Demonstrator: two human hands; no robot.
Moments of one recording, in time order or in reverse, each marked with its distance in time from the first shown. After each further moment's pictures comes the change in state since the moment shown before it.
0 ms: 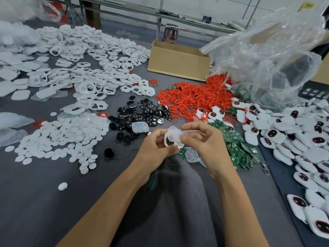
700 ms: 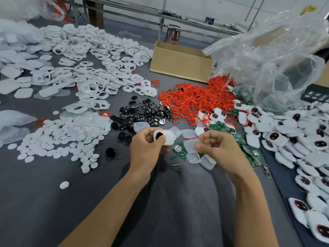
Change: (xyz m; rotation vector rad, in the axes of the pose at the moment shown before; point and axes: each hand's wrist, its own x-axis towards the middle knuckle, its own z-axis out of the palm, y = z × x) left_hand 0.004 -0.002 -0.003 0.025 0.403 0.078; right_hand -0.003 -0.003 -0.034 -0.283 -0.023 0.174
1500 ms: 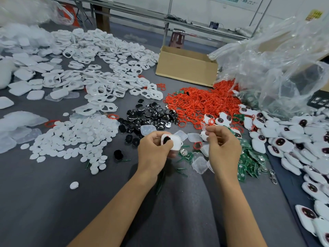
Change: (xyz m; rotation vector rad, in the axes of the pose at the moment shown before) left_hand 0.003 -0.003 0.001 -0.025 -0.024 -0.006; right_hand 0.017 0.009 0.036 -0.111 0.562 -0.210
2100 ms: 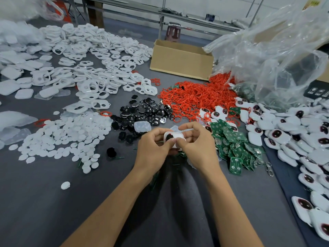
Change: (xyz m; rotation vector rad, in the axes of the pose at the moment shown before) left_hand 0.016 -0.037 0.003 0.108 -0.202 0.139; right_hand -0.011 -0.010 0.017 0.018 -0.389 0.103
